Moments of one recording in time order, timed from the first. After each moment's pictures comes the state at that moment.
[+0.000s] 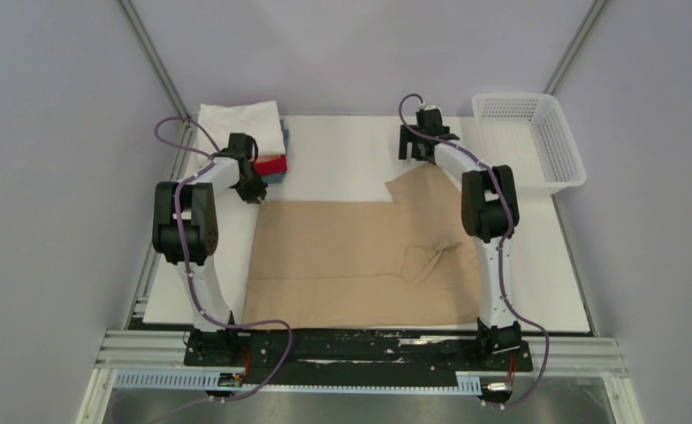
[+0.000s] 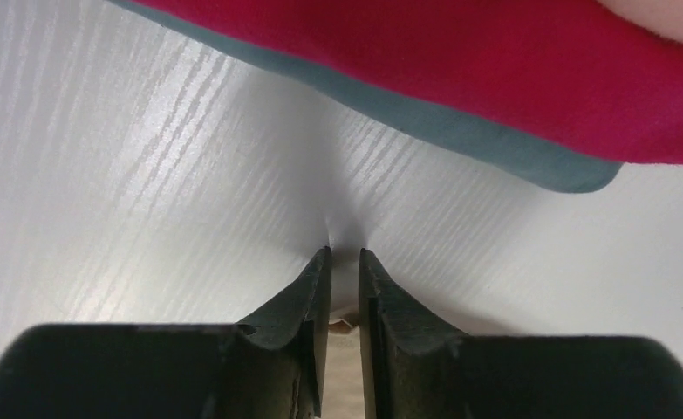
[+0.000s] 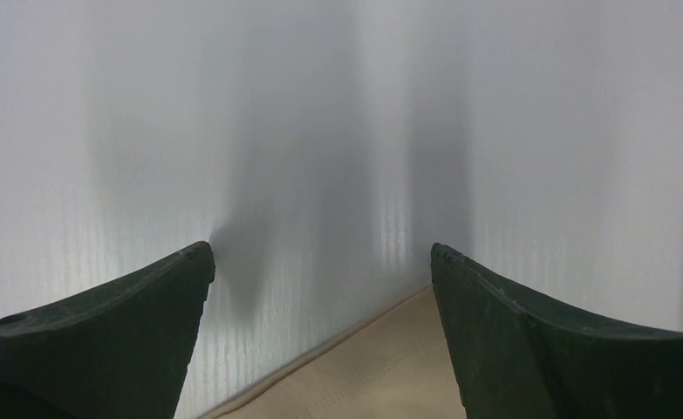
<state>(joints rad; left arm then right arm) -0.05 1.97 1.36 -0.54 -0.08 -0.63 0.22 2.39 1.90 -0.28 0.18 0.19</state>
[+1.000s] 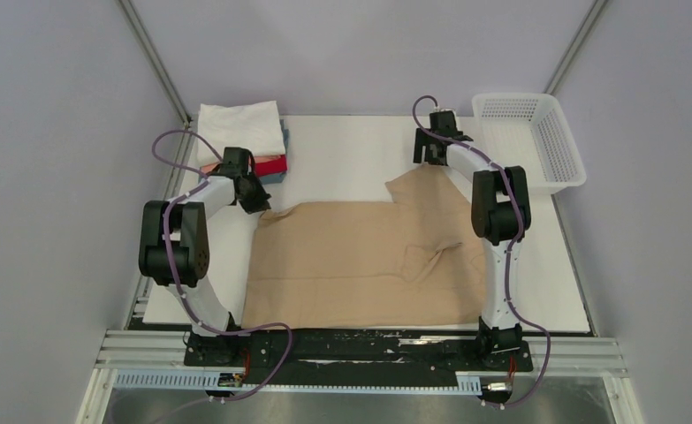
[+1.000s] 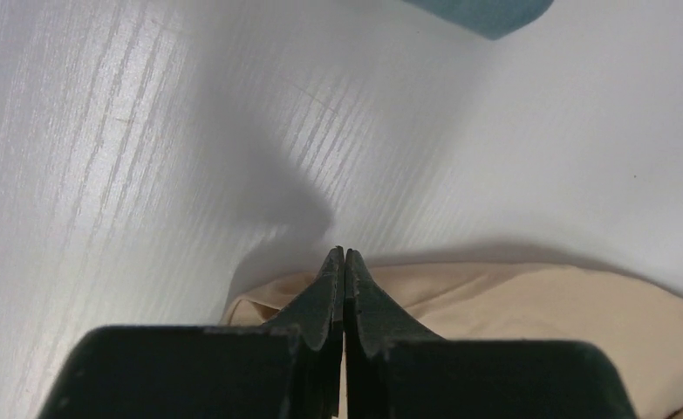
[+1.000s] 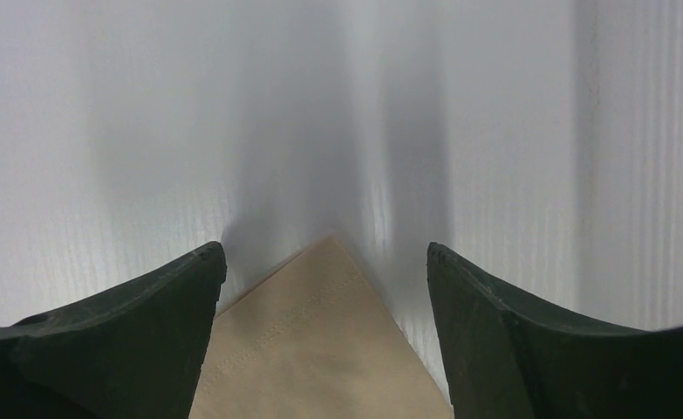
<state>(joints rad) -0.06 1.78 1.11 -0.38 0.08 -0.59 0.16 2.30 1.78 -0.30 0.22 0.18</state>
